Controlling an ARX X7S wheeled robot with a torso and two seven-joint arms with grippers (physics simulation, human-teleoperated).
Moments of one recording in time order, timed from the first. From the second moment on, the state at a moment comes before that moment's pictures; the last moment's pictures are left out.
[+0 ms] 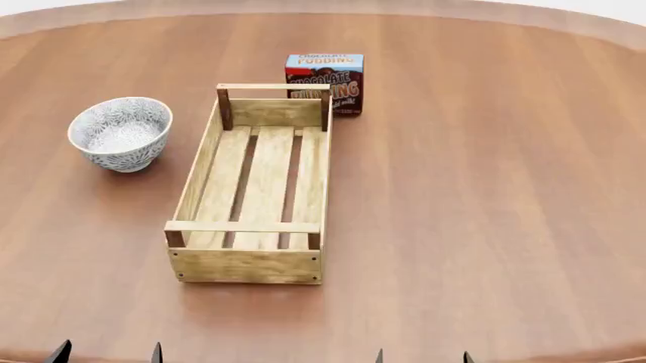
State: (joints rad) left arm 0.00 0.00 0.00 0.00 0.00 0.00 0.00; right arm 0.00 0.00 0.00 0.00 0.00 0.00 0.00
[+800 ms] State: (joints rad) left arm 0.00 -0.08 0.09 0.01 -0.07 0.00 -0.09; right arm 0.00 0.08 -0.09 -0.01 0.07 -0.01 0.09
